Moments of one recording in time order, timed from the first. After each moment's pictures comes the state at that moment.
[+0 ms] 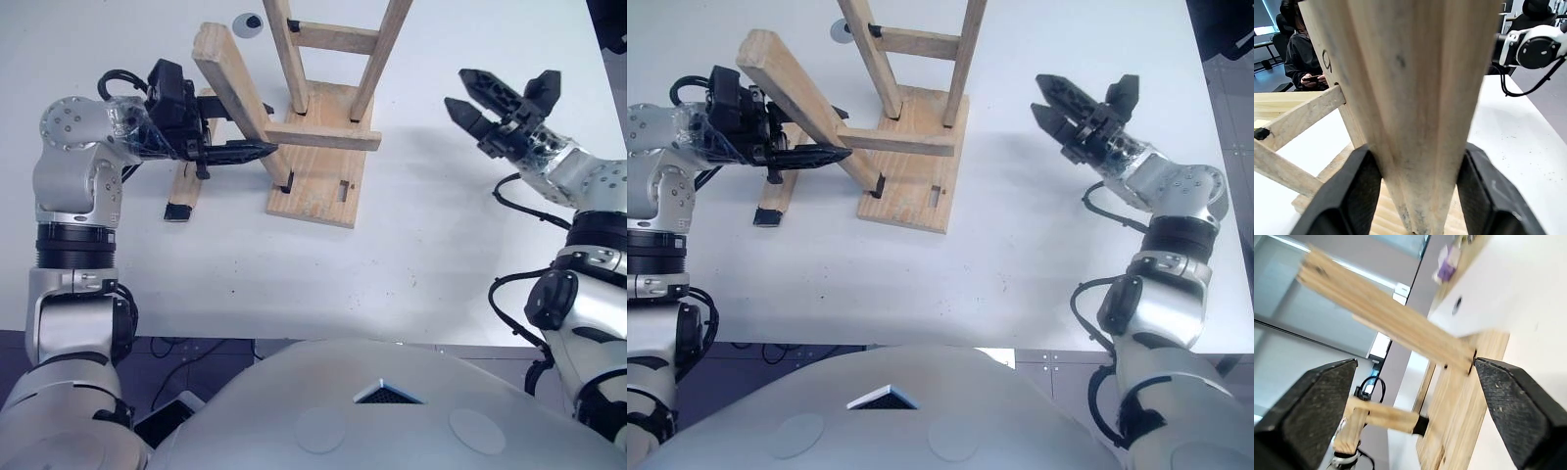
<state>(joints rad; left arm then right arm) -0.35 0.67 -0.06 0.18 -0.50 0.11 -1.38 -0.48 -0.48 -0.41 0.58 0.95 1.10 0.83</state>
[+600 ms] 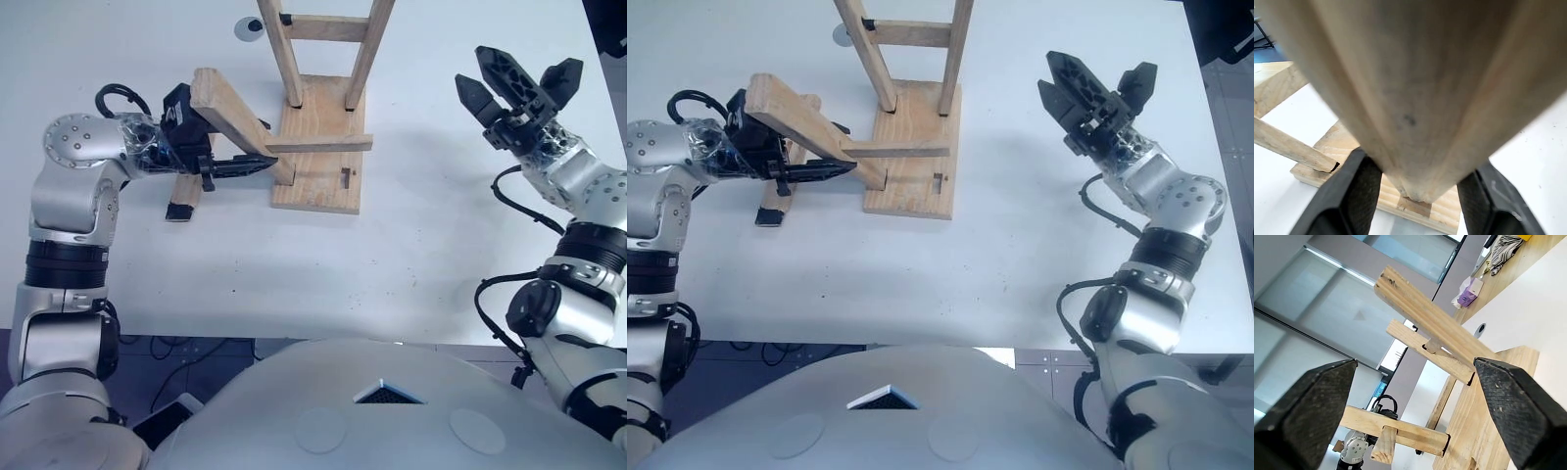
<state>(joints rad) -0.26 0.73 -0.12 0.03 -0.44 0.21 -1.21 -0.39 -0.36 -0.50 0.37 1.02 1.10 0.74</state>
